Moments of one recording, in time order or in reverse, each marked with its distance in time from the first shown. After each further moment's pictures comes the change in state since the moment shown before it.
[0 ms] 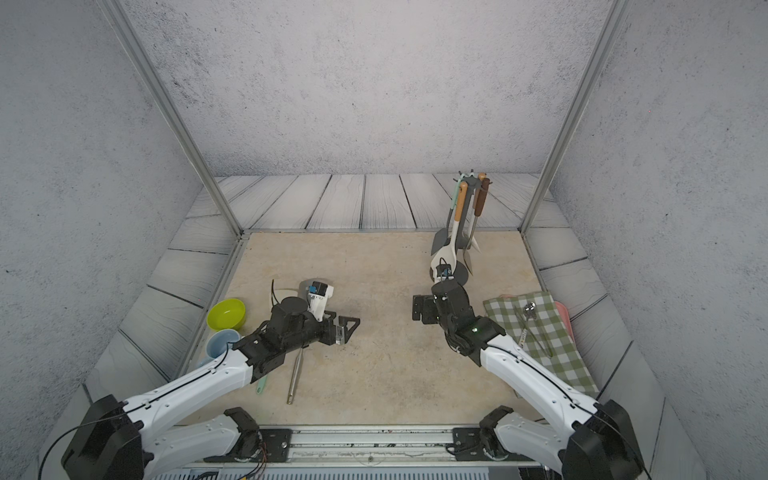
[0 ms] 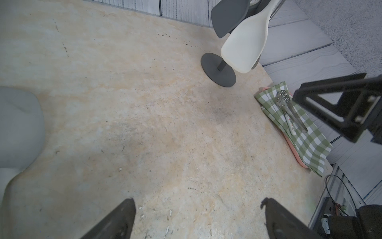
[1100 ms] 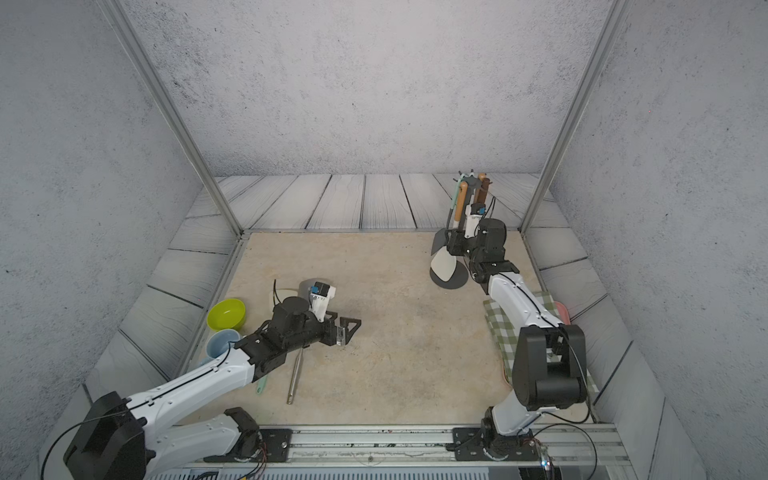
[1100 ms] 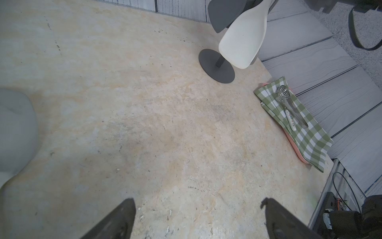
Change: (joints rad) left arm 0.000 0.019 0.000 0.006 0.021 0.013; right arm -0.468 0.481 0.399 0.345 -0.494 -0.156
